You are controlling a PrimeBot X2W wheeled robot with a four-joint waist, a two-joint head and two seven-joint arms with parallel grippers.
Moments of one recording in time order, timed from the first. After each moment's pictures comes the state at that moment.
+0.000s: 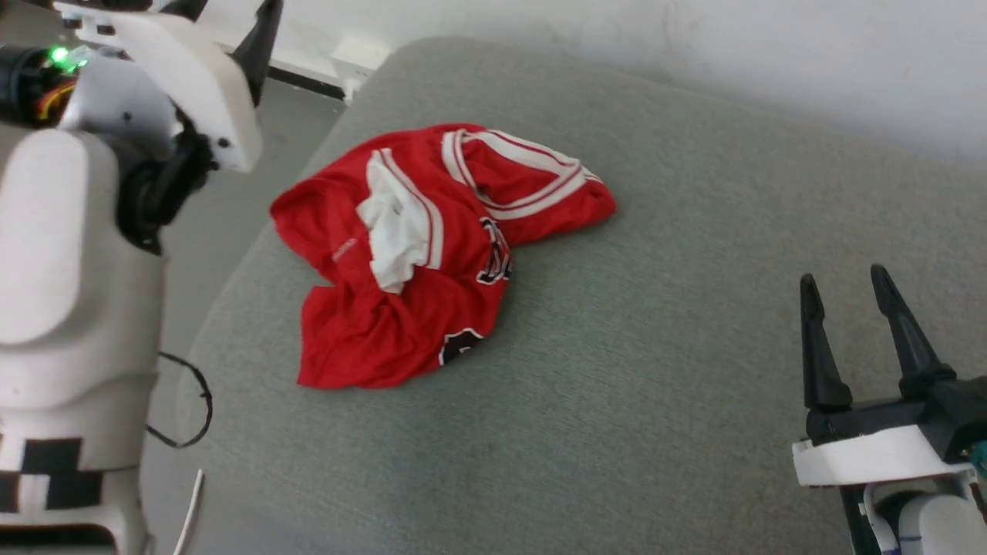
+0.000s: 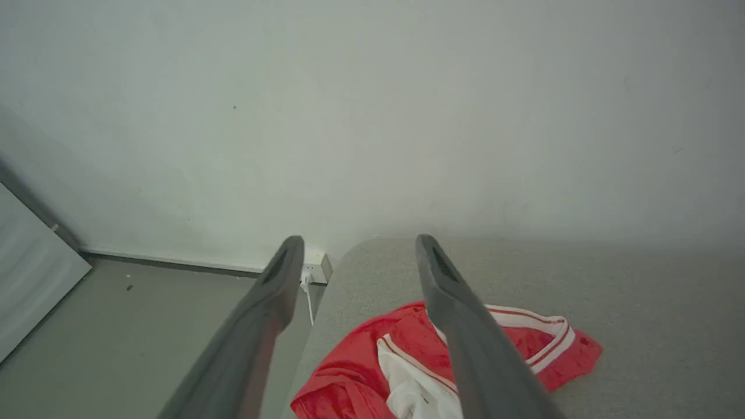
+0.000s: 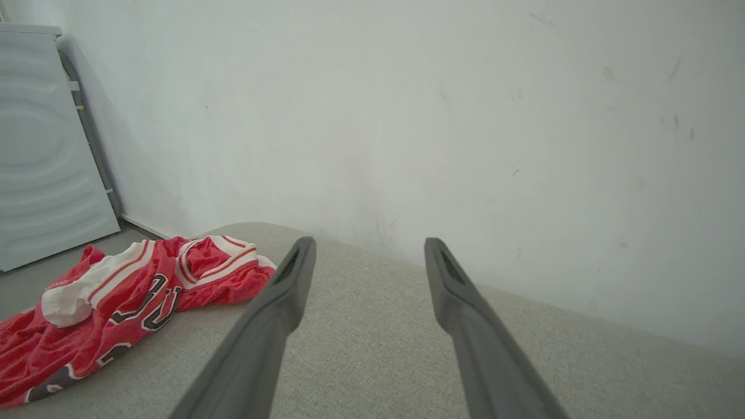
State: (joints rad) left arm -0.88 0.33 -0.15 0.34 -0.39 -0.12 0.43; right arm -0.03 -0.05 -0.08 -0.06 0.01 0.13 -0.26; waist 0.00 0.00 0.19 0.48
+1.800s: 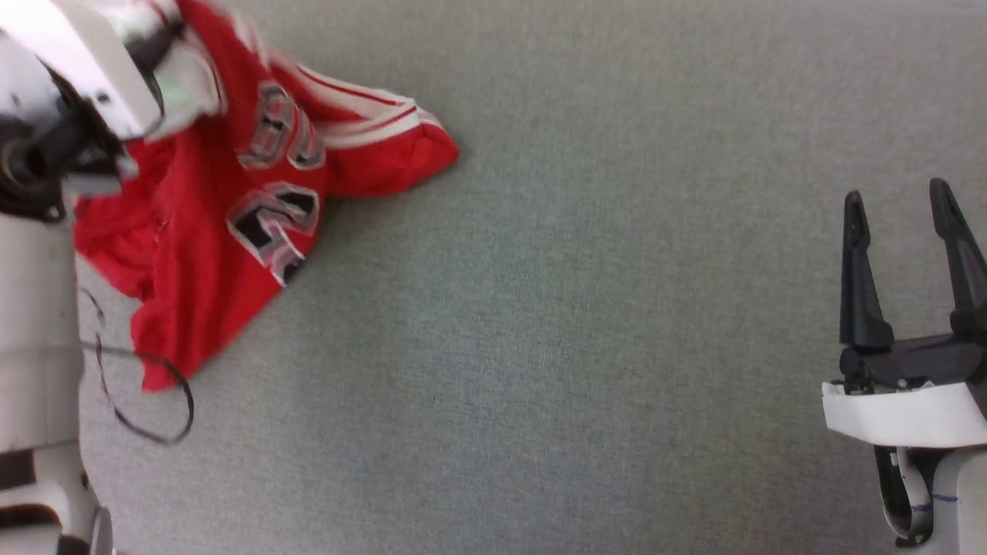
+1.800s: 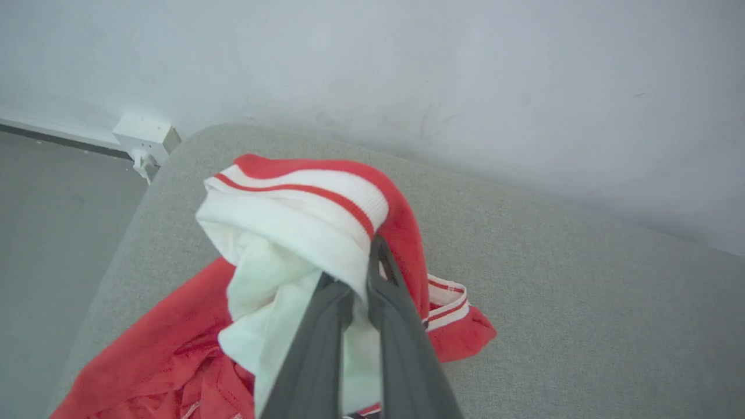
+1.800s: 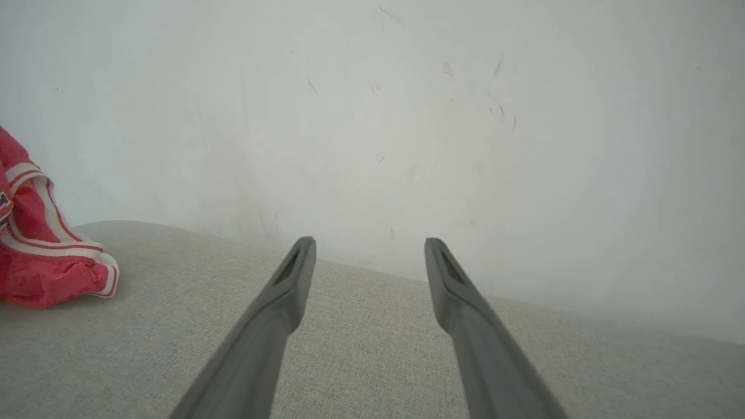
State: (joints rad) left arm -0.93 0.40 -0.02 0.40 -0.68 -0.04 0.75; right arm -0.12 -0.05 -0.10 -0.19 -0.05 0.13 -0.25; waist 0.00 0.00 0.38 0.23
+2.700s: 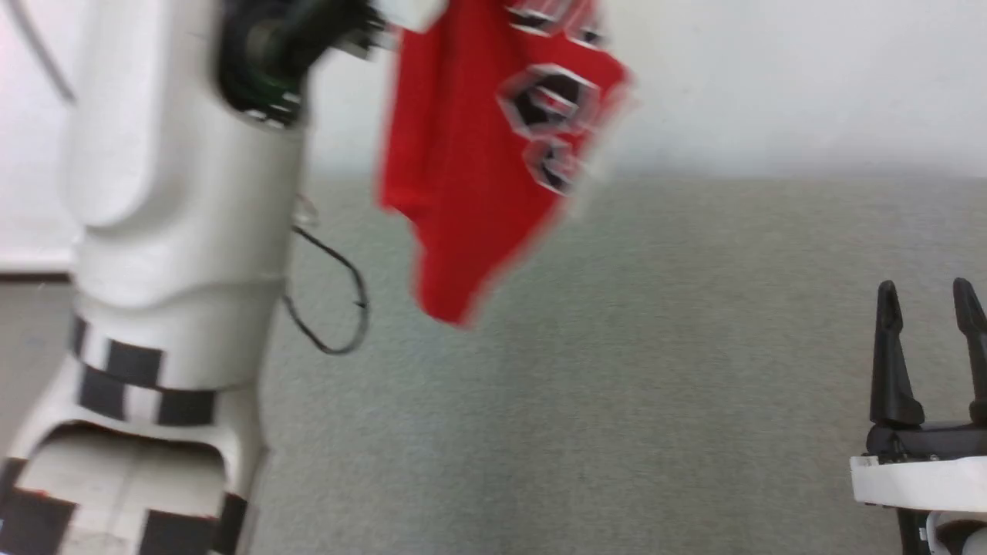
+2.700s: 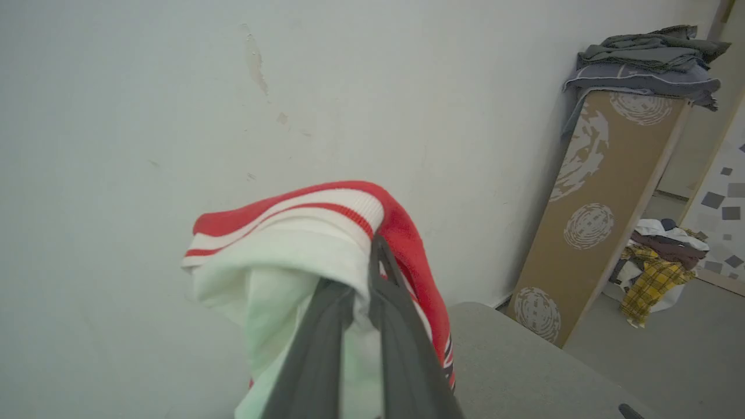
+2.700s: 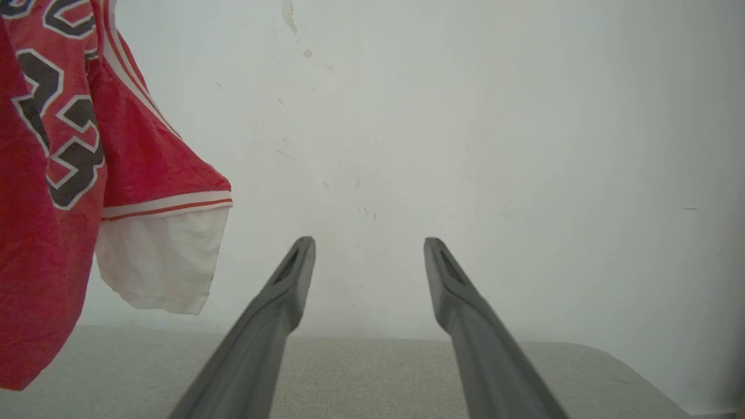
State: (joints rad) left arm -1.16 0.12 -0.26 0.29 -0.68 -0.10 0.61; right arm 0.05 -0.05 -0.17 -0.17 0.09 0.13 -0.26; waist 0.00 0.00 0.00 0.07
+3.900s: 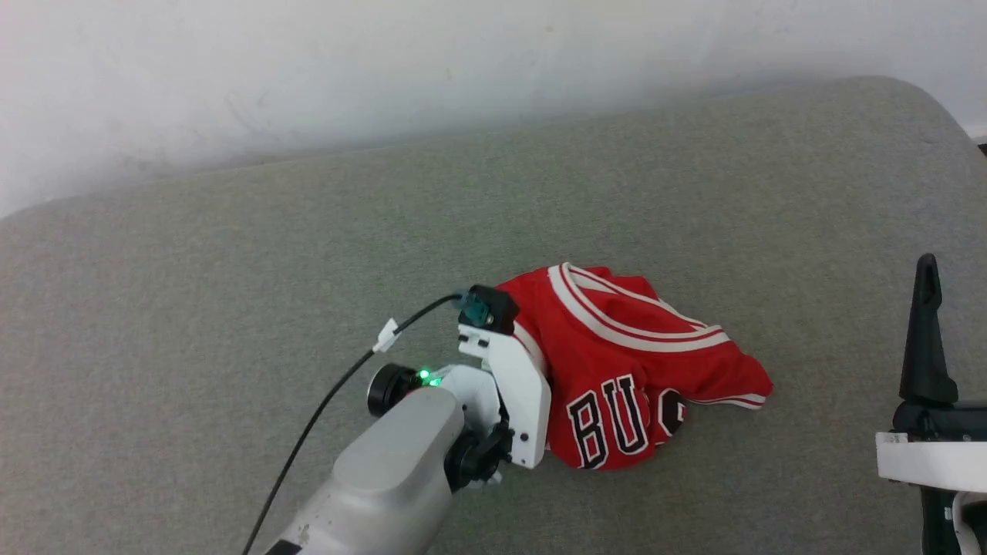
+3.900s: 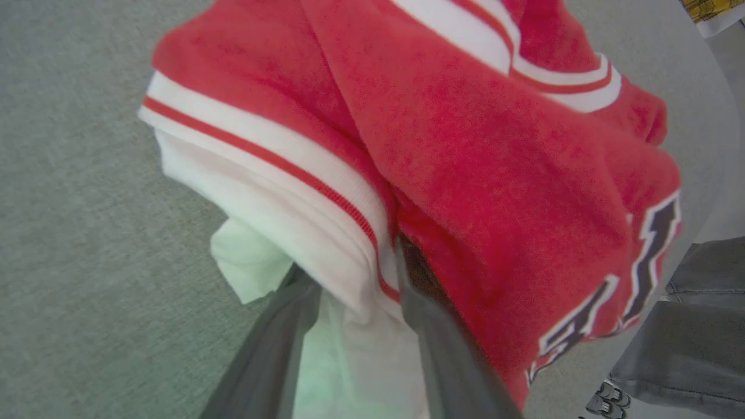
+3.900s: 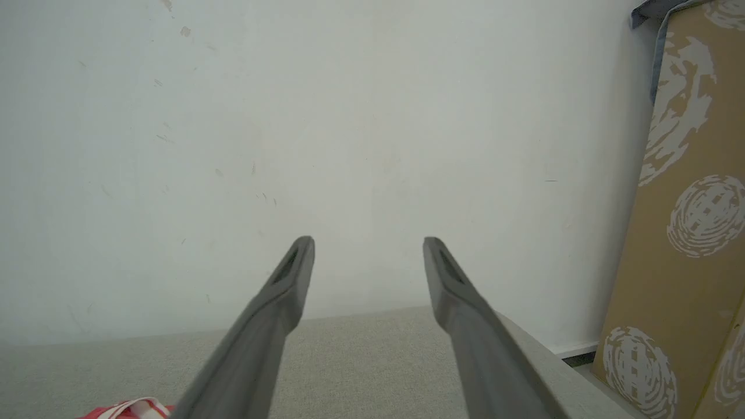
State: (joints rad) left arm -0.64 0.05 -0.81 0.73 -0.76 0.07 0.37; right arm 0.01 -0.05 -0.22 -0.19 0.11 0.13 -0.26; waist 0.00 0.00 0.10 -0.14
